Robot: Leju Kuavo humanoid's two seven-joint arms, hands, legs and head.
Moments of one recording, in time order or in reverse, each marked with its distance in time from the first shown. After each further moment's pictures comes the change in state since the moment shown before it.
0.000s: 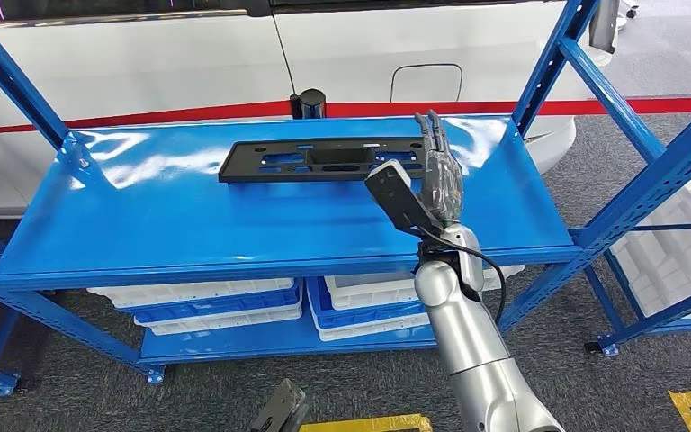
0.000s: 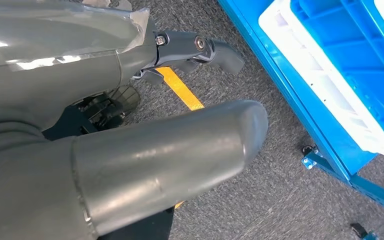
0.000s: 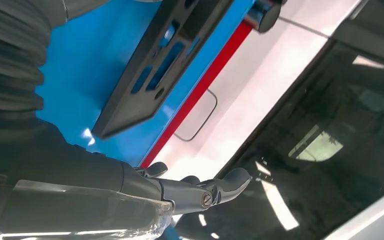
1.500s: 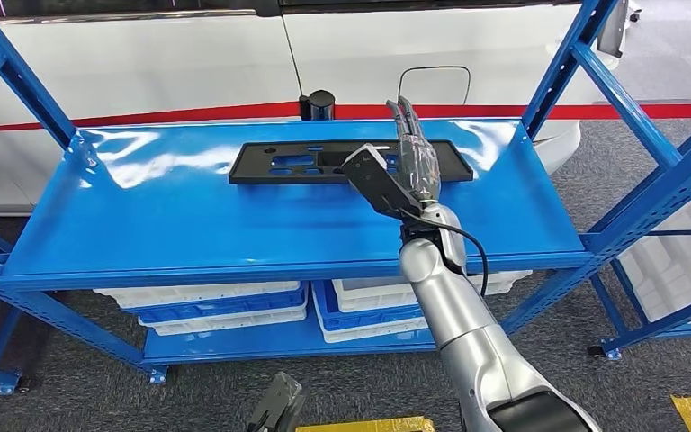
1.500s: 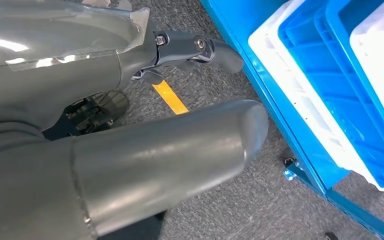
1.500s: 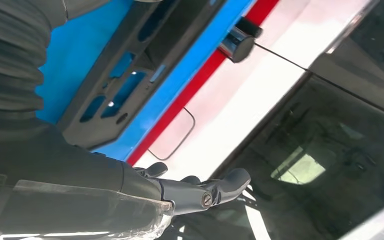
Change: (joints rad) left arm -0.009 0.000 0.000 -0.009 0.061 0.024 -0.030; right arm -0.154 0.013 0.056 0.234 -0.067 -0.020 -0.058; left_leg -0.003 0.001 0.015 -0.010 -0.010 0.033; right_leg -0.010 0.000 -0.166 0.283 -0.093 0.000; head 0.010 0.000
